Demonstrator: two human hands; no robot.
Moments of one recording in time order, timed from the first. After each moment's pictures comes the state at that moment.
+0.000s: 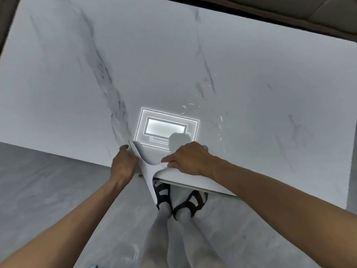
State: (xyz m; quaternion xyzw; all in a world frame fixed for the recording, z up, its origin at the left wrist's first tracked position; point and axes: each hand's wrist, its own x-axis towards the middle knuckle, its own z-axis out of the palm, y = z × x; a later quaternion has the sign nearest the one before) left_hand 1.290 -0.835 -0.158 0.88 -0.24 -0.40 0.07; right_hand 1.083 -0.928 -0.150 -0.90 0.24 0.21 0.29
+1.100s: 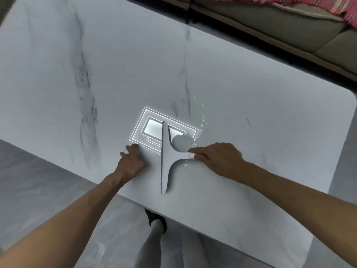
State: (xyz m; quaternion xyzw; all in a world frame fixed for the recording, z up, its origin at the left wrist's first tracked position) left_hand 1.168 -0.933 -0.182 0.83 -0.29 -0.47 -0.05; right_hand 0.910 -1.082 -0.143 -0.88 0.34 0.17 0.28
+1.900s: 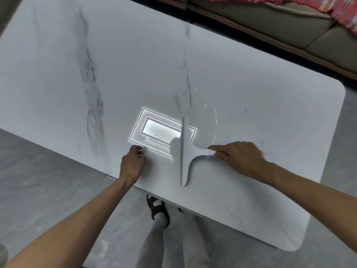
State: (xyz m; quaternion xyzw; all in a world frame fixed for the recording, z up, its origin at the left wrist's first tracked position) left_hand 1.150 -0.886 -0.156 0.87 -0.22 -0.42 0.16; right_hand 0.856 -1.055 -0.114 -0.88 0.37 0.21 0.23
